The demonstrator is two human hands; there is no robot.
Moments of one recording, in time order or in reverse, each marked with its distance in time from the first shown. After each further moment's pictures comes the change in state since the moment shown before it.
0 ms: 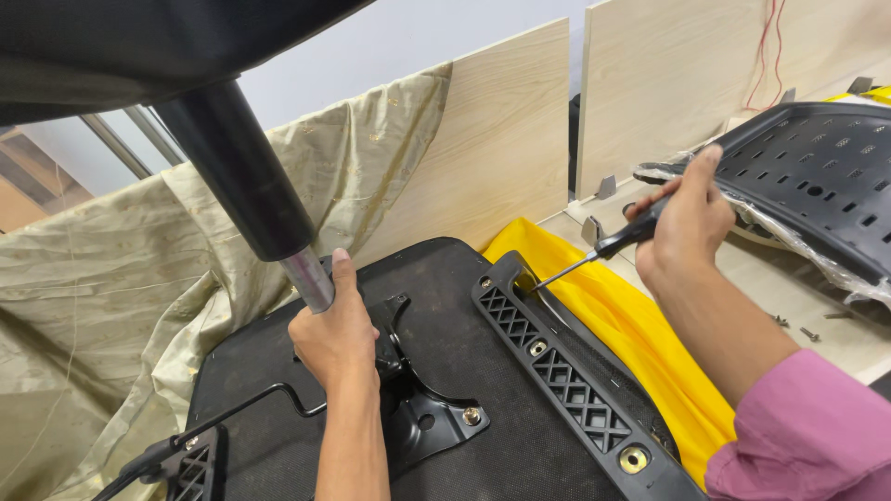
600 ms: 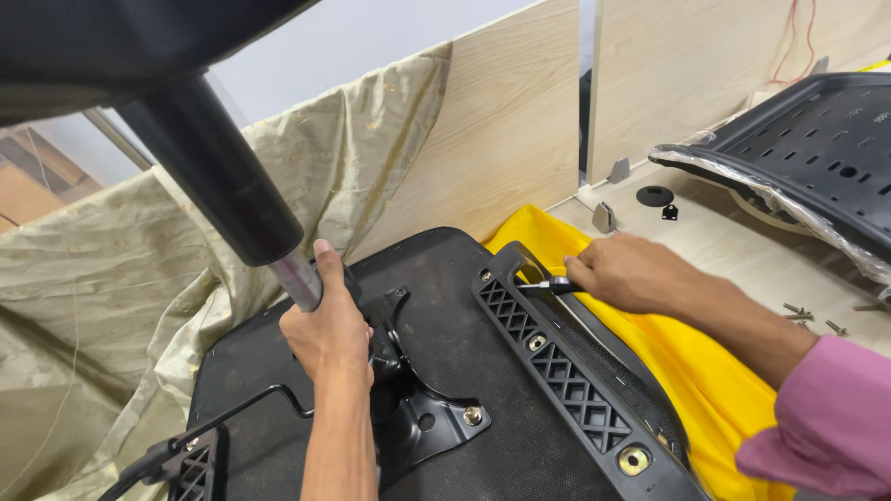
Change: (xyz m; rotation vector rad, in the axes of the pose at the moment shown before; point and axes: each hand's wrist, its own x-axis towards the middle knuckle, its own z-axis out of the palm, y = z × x) left_hand 0.004 0.004 0.006 -0.144 -0.022 -0.027; right_hand -0.037 0.001 -0.001 -1.900 -1.103 -0.154
